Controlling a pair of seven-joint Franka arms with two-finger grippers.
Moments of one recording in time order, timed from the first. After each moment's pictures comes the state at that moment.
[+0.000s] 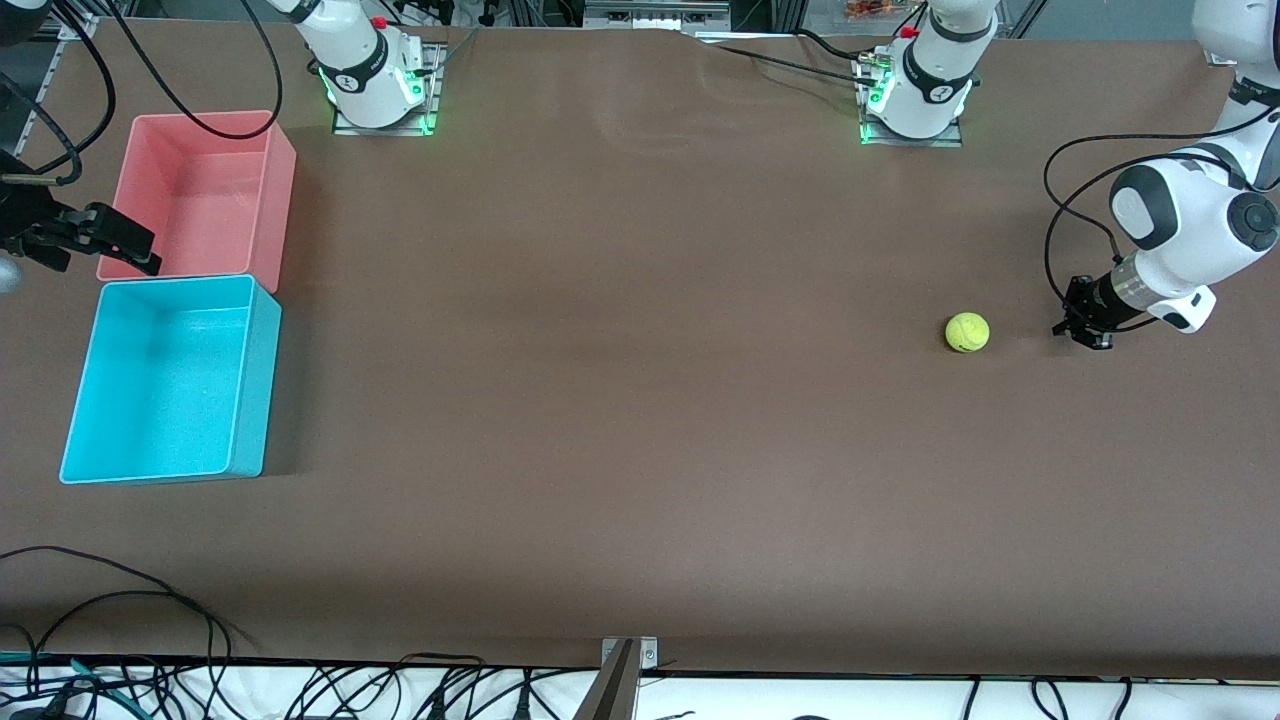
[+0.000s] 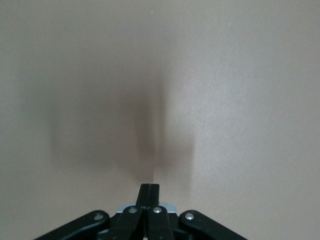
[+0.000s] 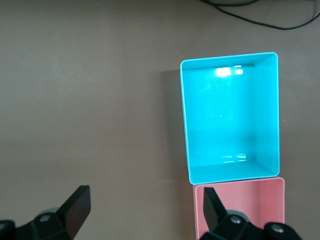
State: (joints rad) left arm 0.60 0.31 -0.20 -2.37 0.04 2.65 -1.30; right arm -0.01 0.07 0.00 -1.52 -0.03 1.60 0.02
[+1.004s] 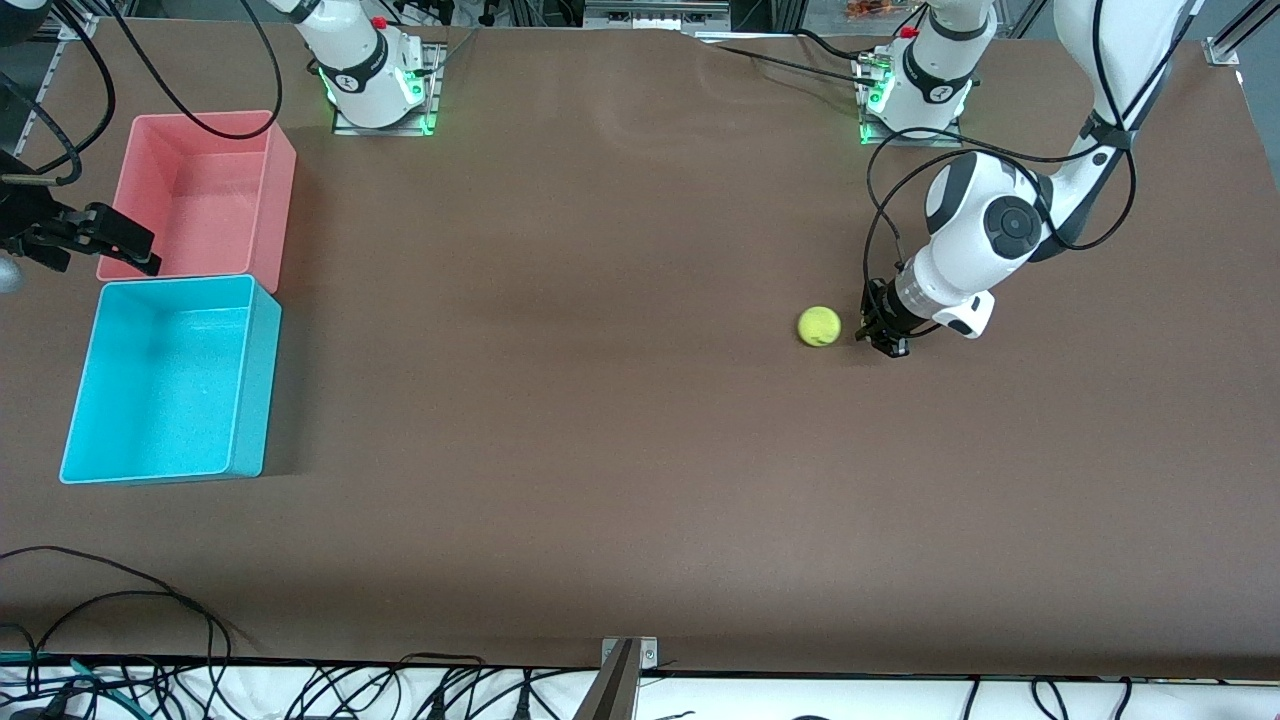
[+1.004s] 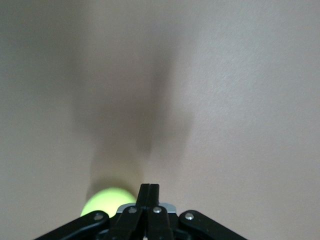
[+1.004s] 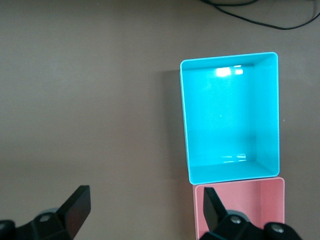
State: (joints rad) left arm 0.44 0.31 -0.69 -2.31 0.04 2.58 -2.10; right arm -0.01 0.07 0.00 -1.52 -0.03 1.60 0.02
